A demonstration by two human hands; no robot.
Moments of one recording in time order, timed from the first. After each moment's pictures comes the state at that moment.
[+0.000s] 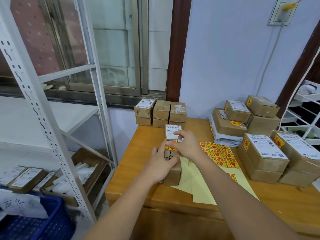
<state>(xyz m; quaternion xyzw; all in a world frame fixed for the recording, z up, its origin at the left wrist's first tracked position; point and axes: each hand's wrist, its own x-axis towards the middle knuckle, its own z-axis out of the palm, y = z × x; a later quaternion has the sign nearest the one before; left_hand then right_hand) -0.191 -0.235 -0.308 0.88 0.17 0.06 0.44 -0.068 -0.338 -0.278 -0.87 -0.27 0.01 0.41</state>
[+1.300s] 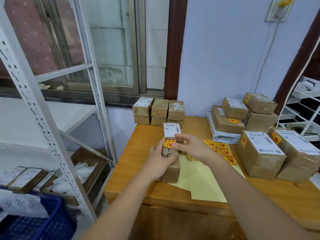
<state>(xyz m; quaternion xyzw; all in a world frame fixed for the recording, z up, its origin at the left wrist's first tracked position) -0.188 -0.235 -0.315 0.84 0.18 0.09 0.51 -0.062 -0.373 -0.280 -0.79 -0.29 0.21 0.49</state>
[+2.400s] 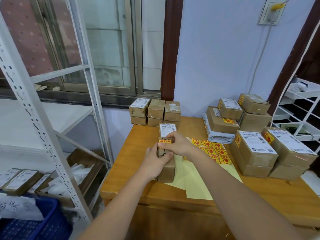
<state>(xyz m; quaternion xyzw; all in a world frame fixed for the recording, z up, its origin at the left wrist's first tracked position) -0.185 -0.237 -0.318 0.81 0.16 0.12 0.55 -0.064 -0.341 -0.281 -0.85 -0.27 0.18 0.41</state>
